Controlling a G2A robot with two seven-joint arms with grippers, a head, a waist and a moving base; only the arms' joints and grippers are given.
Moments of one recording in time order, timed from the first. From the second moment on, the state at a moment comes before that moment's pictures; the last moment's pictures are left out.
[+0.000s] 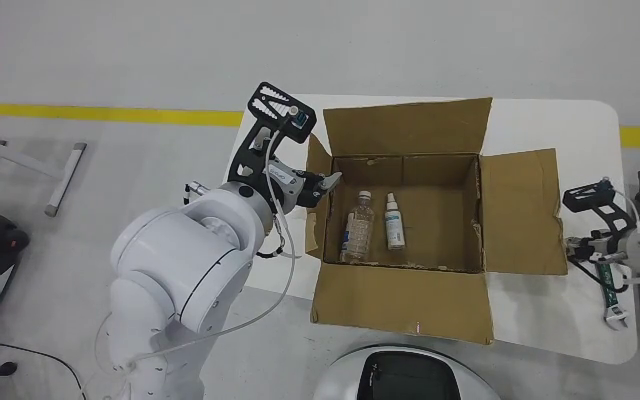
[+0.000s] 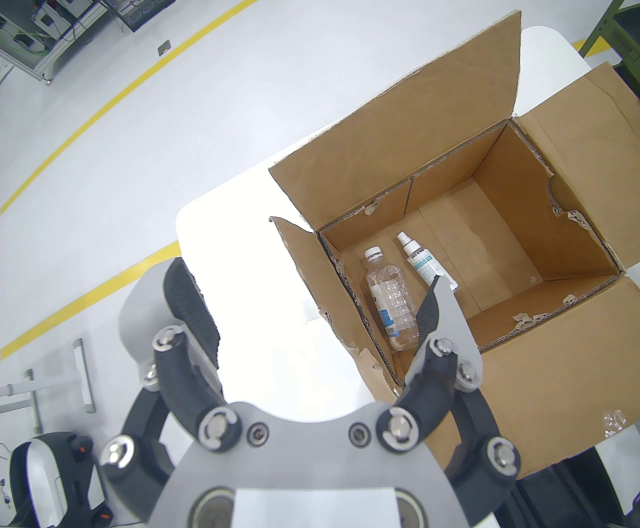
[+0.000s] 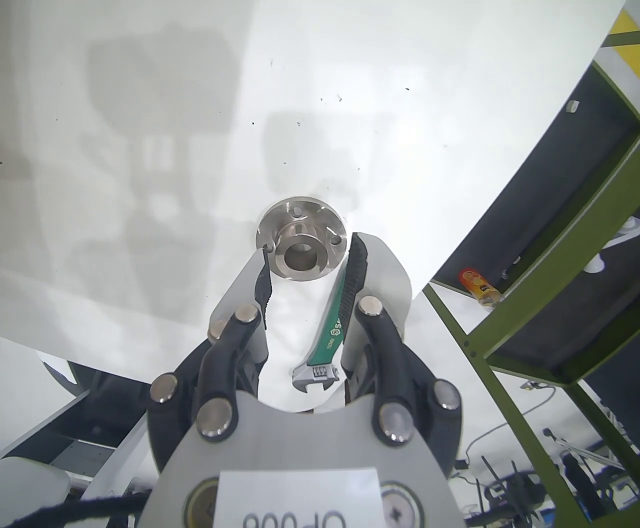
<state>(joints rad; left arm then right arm) 0.61 -1.26 -1.14 -2.16 1.13 -0.04 -1.44 -1.28 -1.02 1.82 -1.82 -1.08 -0.17 1.51</state>
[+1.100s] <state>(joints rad) 0.61 -1.26 -1.14 -2.16 1.13 -0.04 -1.44 -1.29 -1.00 1.77 -1.79 -1.09 -0.13 1.42</state>
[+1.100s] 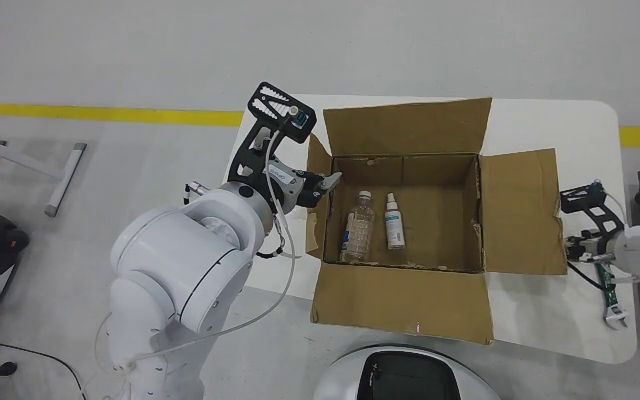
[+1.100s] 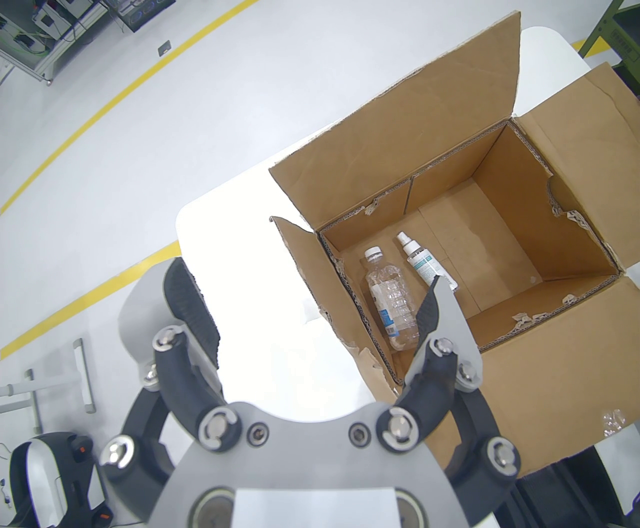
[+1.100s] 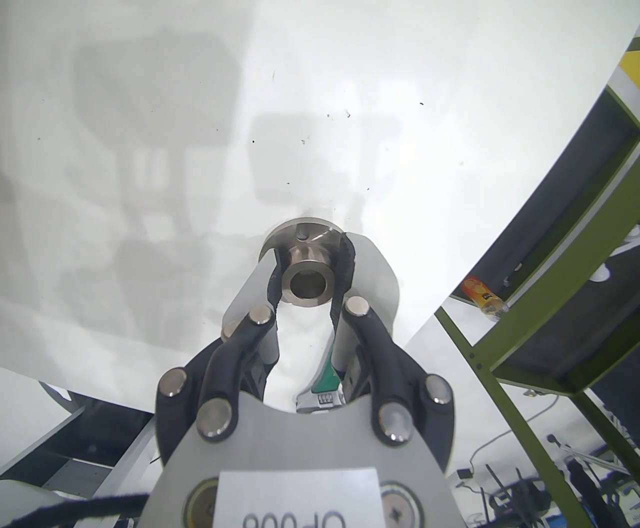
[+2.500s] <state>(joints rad) 0.61 -1.26 -1.14 -2.16 1.13 -0.04 -1.44 -0.92 -0.97 1.30 -2.06 -0.67 0.19 1.35</state>
